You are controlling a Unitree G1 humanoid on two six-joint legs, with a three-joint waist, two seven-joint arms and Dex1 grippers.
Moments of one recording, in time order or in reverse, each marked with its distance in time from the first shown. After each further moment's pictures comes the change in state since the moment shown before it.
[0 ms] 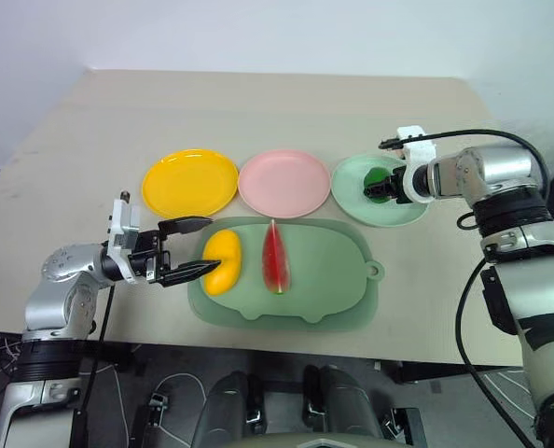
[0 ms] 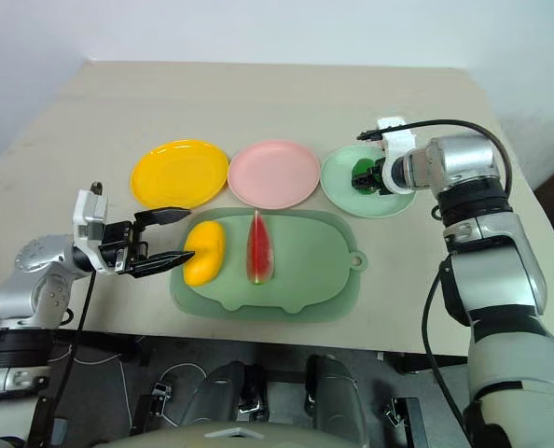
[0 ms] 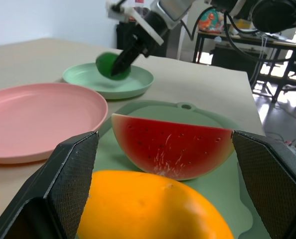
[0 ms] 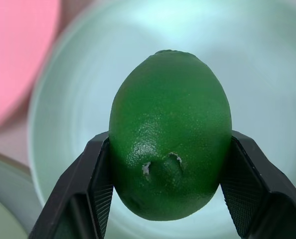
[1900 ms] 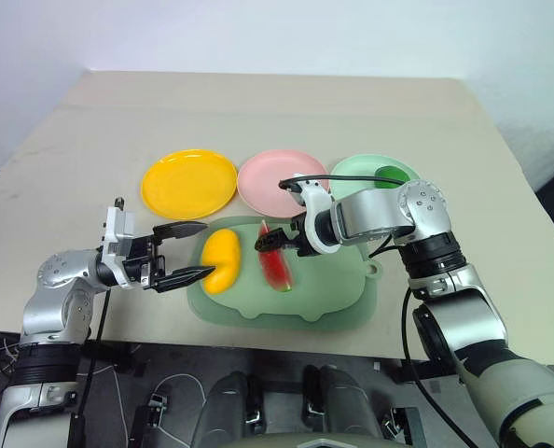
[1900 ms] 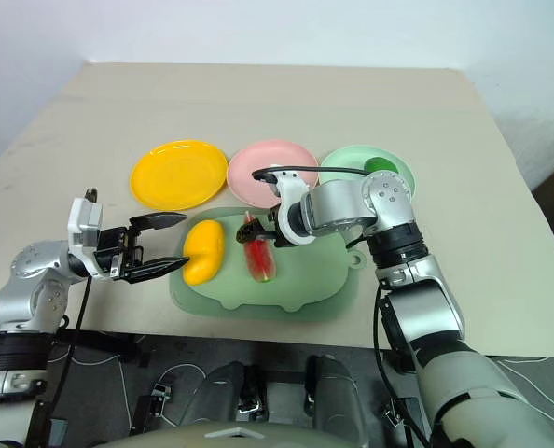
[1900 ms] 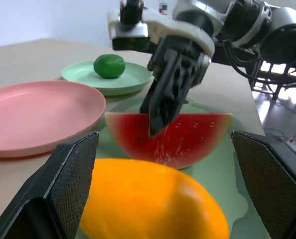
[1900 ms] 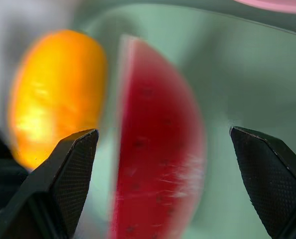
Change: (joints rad) left arm 0.023 0.006 0.006 0.016 0.000 -0.044 -0.020; right arm 0.213 0.302 -0.064 -0.421 1.542 0.277 -1.471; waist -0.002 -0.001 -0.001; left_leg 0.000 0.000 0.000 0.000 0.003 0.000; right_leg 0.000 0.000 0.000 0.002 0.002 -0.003
